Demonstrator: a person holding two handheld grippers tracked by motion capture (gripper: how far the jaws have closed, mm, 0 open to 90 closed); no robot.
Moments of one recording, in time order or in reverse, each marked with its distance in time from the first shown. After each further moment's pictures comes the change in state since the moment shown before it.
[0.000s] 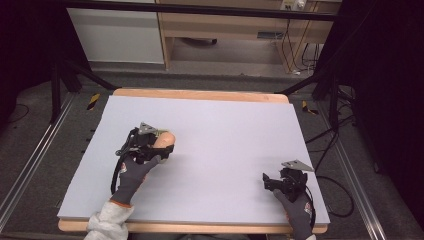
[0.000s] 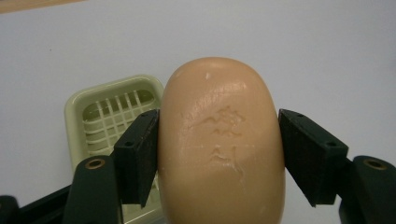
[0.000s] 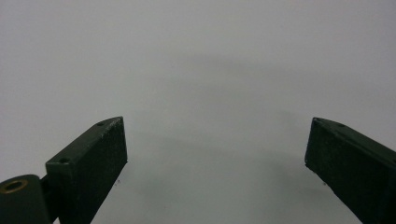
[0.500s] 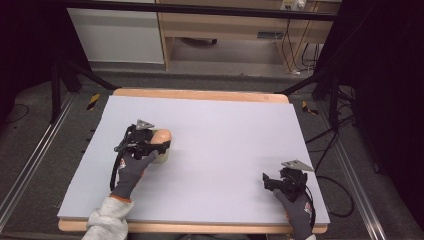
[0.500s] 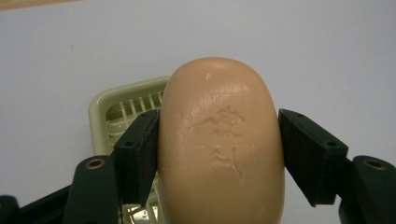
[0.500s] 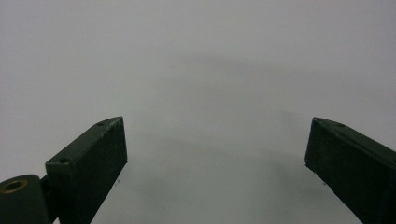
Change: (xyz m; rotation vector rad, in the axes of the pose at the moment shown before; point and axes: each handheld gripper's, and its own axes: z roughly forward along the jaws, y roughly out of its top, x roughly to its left) left arm 0.016 0.003 0.010 0.009 0.036 -0.031; right arm 0.000 0.000 0.001 0.001 0.001 -0.001
